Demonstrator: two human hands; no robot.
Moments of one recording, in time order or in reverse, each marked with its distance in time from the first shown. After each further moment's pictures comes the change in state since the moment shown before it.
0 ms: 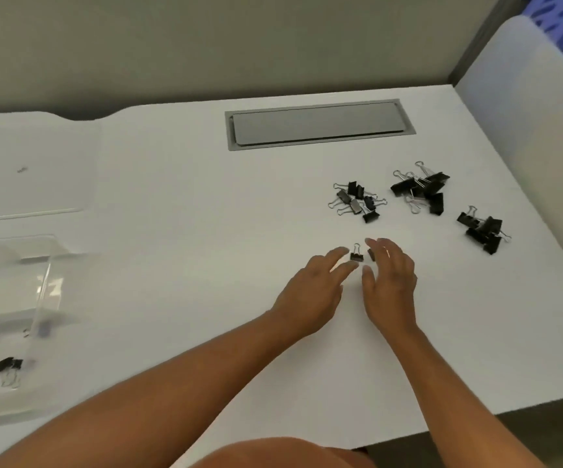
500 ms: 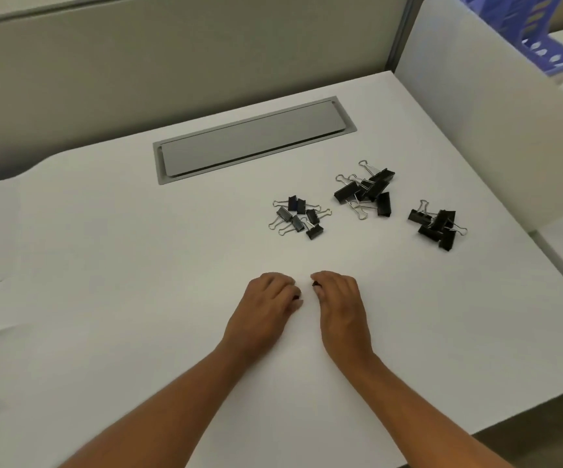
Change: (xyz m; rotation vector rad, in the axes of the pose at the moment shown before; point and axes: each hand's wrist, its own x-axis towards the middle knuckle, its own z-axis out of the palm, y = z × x) left_hand 0.042 -0.032 0.050 0.184 0.192 0.159; right_hand 0.003 0.027 0.013 0.181 0.065 -0.060
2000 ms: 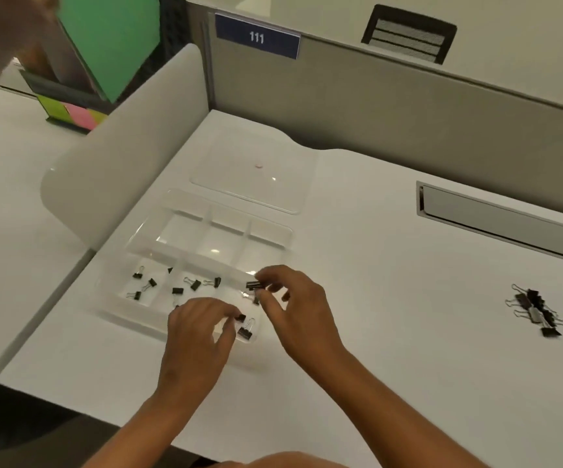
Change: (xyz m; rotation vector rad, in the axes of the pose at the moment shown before) left_hand -0.402 -0.129 -0.300 0.021 0.475 -0.936; right_hand -0.126 -0.474 0.149 0.385 -0.658 -0.407
